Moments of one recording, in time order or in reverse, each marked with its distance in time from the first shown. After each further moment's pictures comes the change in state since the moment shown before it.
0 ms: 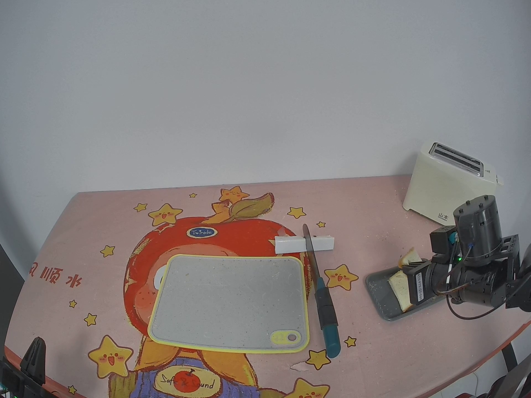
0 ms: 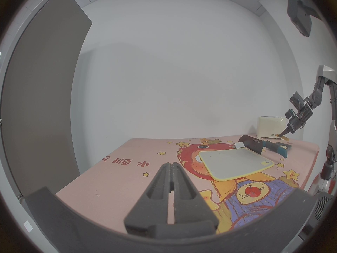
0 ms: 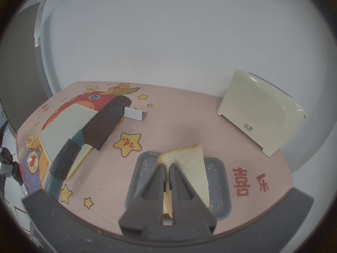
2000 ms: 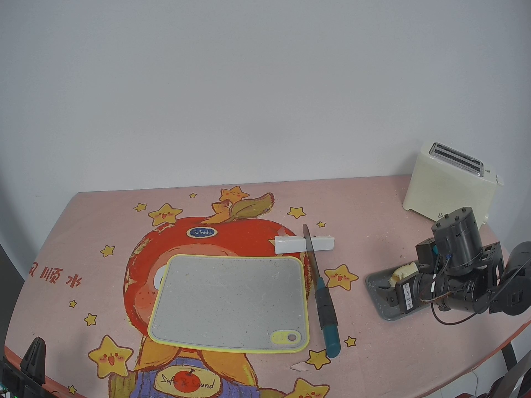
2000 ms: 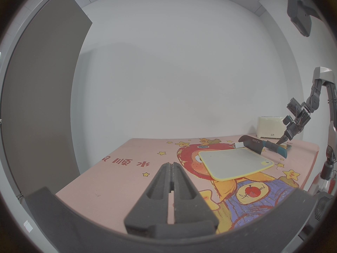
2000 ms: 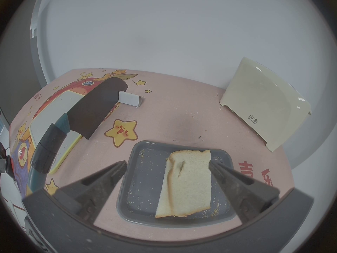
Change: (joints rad) left arm -0.001 0.000 0.000 0.000 0.000 0.000; right arm 0.009 0.079 0.001 -0.004 -0.028 0.004
